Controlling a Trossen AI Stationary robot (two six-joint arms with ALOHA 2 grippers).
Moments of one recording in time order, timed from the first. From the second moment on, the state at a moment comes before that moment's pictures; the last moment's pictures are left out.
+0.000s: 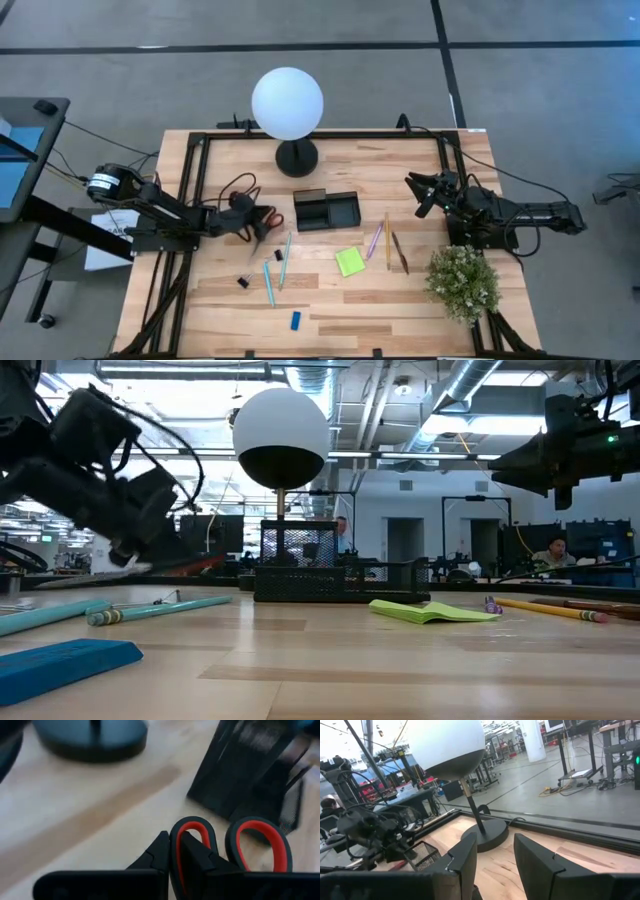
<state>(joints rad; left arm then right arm) -0.10 1.38 0.10 0.76 -0.60 -0.57 -0.02 0.07 0.01 0.06 0.58 0.30</state>
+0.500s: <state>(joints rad) -0.10 1.38 0.11 1.51 -0.71 0.13 -0.02 0.07 0.01 0.06 0.58 0.30</state>
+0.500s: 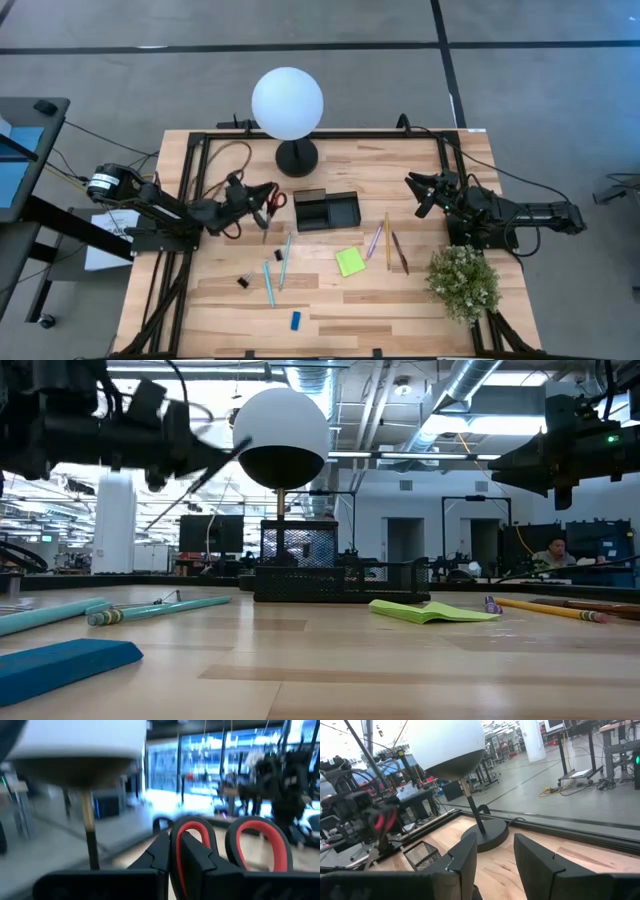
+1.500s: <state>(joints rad) 0.18 1.78 0.69 1.55 -0.32 0.56 -0.02 0.12 0.01 0.06 0.58 0.31</state>
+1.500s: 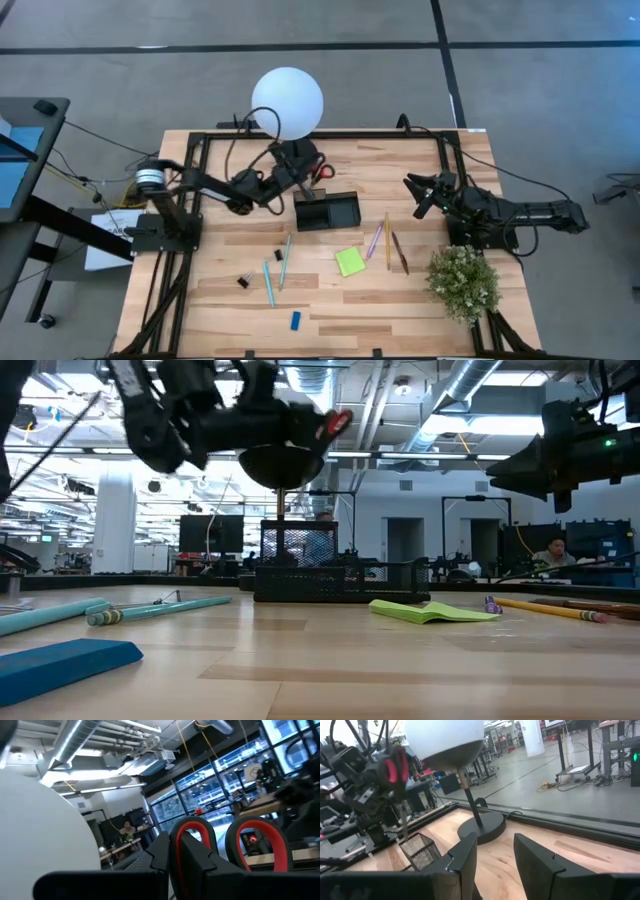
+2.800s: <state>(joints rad) 0.03 1.95 0.74 1.37 -0.86 0.69 -0.01 0.32 0.01 0.06 0.57 0.42</state>
